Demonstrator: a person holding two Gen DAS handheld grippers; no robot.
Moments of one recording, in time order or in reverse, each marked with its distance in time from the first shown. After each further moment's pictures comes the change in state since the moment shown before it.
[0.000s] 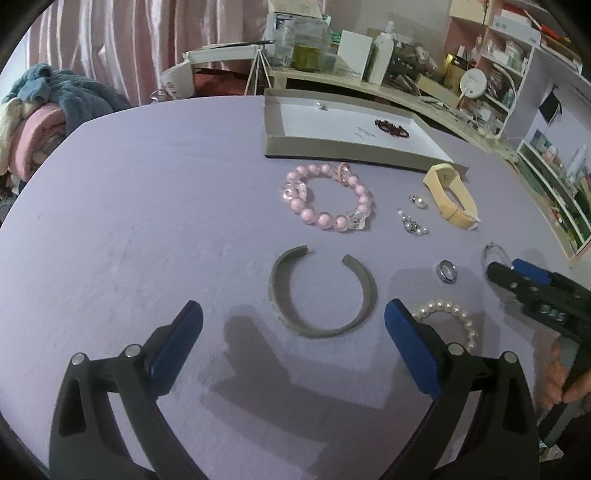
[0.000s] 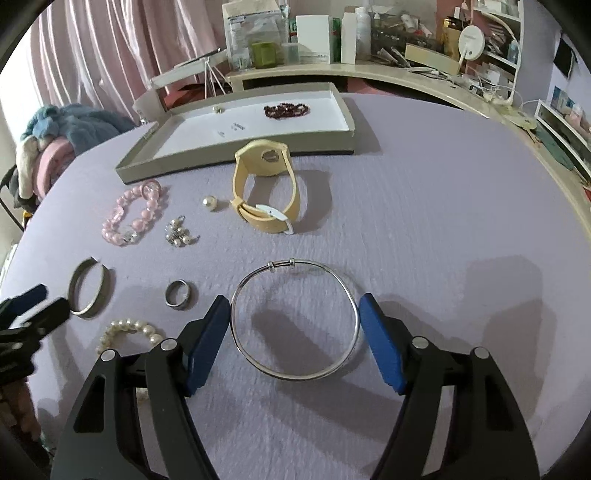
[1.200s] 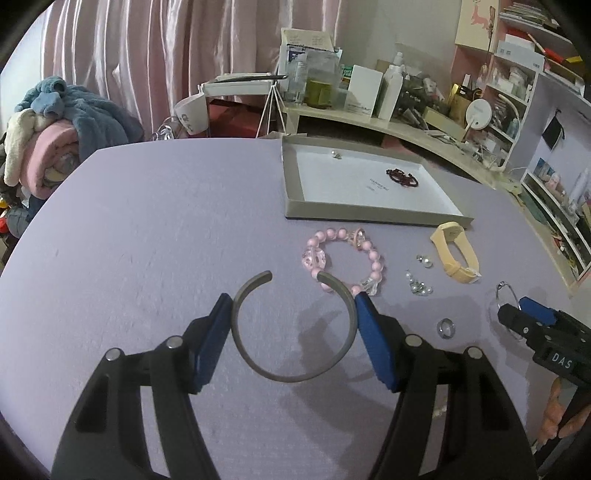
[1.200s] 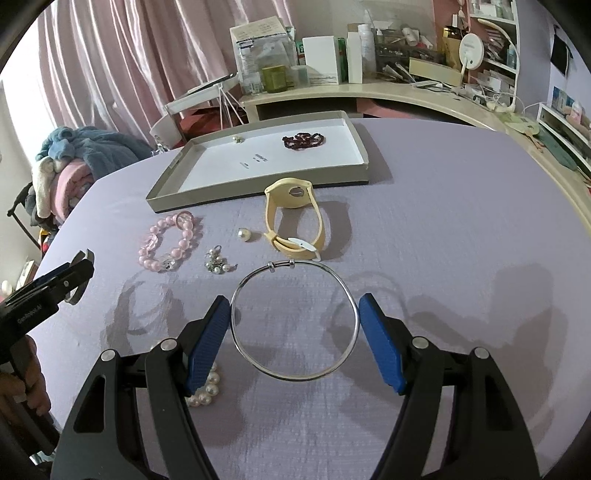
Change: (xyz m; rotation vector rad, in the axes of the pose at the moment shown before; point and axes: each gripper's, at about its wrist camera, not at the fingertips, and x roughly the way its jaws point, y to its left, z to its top) left arm -0.027 0.017 0.035 -0.031 -0.124 0.018; right arm -0.023 0.009 0.007 0.023 -0.059 0.063
